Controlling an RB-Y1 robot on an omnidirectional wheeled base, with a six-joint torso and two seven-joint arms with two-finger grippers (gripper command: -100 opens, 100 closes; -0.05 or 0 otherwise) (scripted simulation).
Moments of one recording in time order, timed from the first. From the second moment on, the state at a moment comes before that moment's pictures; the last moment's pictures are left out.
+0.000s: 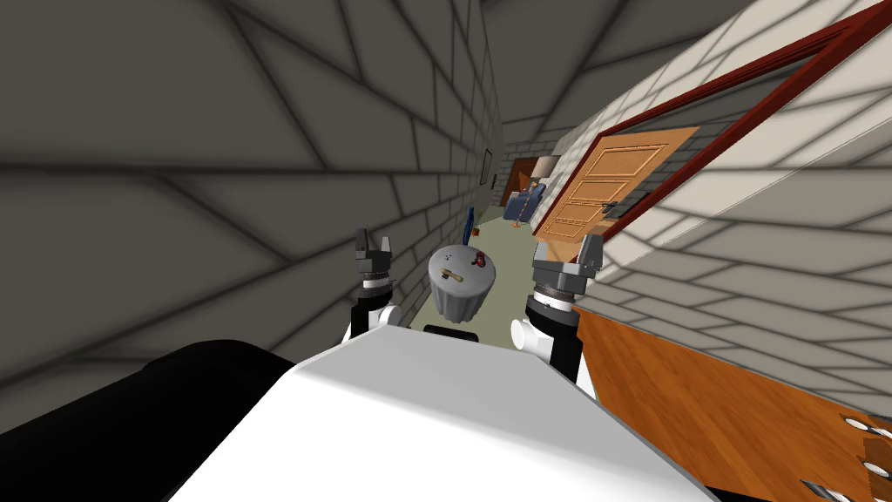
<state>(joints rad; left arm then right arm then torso) 0.53 -0.03 -0.06 -2.36 0.09 -0.53 -0.15 0.46 0.05 0.04 -2.37 0.05 -0.50 -0.07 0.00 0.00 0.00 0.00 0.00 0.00</state>
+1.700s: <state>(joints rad) 0.26 0.19 -0.02 -2.03 0.14 -0.18 -0.18 0.46 0.05 0.04 -2.37 0.05 -0.50 -0.07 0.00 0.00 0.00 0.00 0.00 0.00</state>
